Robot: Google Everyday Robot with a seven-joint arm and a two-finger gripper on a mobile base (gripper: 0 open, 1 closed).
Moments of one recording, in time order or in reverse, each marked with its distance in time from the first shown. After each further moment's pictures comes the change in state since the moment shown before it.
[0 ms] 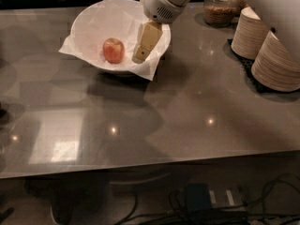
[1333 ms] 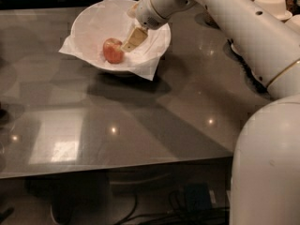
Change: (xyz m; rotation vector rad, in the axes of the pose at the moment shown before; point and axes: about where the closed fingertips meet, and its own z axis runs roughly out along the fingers) arm 0.000 -0.067 0.087 0.047 -0.175 -0.005
